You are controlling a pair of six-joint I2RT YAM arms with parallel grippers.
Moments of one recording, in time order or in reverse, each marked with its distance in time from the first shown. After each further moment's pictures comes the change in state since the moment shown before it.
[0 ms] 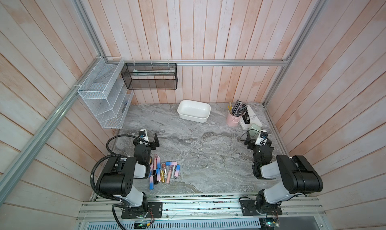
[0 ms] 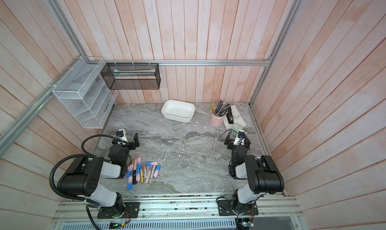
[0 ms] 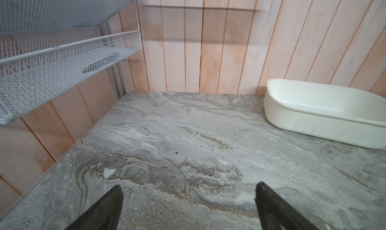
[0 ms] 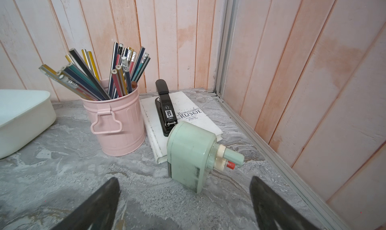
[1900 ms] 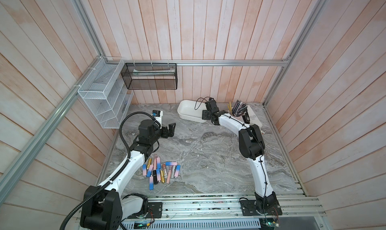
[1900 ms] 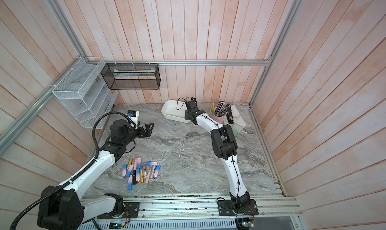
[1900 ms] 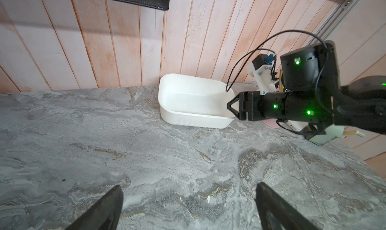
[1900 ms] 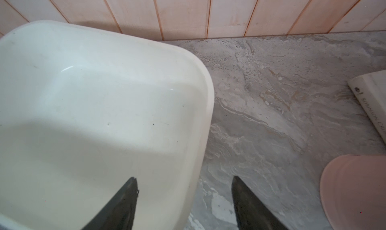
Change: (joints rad) left arm -0.211 -0.367 0.547 -1.154 0.287 -0.135; right arm 0.454 0.815 1.789 -1.675 0.044 0.353
